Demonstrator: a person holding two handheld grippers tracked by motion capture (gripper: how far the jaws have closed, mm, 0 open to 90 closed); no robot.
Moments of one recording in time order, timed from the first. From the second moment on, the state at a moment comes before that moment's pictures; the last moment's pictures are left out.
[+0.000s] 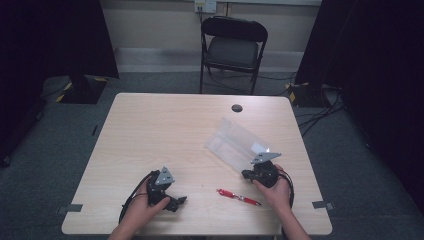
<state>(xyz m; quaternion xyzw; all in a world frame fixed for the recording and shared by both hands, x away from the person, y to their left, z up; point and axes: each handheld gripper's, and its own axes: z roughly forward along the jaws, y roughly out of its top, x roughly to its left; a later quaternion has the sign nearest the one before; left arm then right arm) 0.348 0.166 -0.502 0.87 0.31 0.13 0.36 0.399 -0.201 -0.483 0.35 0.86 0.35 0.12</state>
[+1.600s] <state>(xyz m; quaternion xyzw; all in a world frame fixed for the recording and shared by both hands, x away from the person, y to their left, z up) 0.348 0.166 -0.502 0.87 0.31 0.13 0.36 0.360 -0.243 -0.474 0.35 0.83 0.42 0.09</state>
